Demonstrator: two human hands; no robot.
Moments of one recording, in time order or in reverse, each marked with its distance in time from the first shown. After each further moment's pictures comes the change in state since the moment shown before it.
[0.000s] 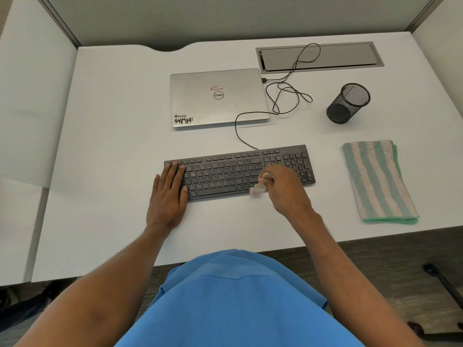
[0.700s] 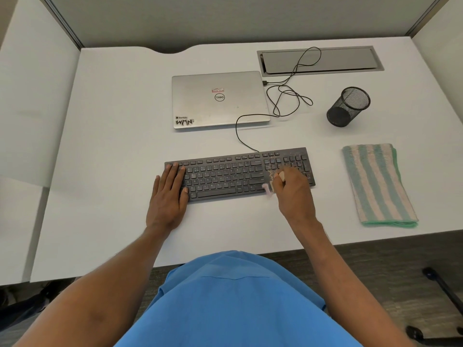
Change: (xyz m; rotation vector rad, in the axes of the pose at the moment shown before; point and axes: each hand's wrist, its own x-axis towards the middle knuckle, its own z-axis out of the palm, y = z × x) left_hand 0.000 0.000 -0.001 -0.012 0.003 -0.003; right_hand -0.005 0.023 0.008 0.023 0.271 0.015
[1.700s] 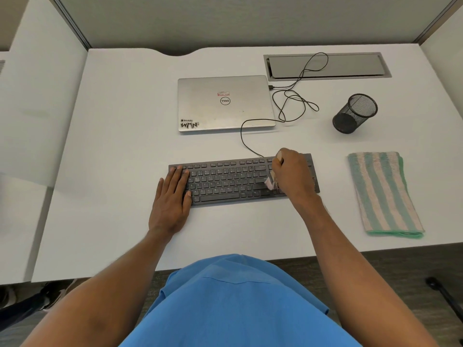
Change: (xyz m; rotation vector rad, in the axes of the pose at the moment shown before) left_hand 0.001 -0.002 0.003 0.002 0.003 0.001; right_hand 0.059 -0.038 -0.009 -0.047 -0.130 0.058
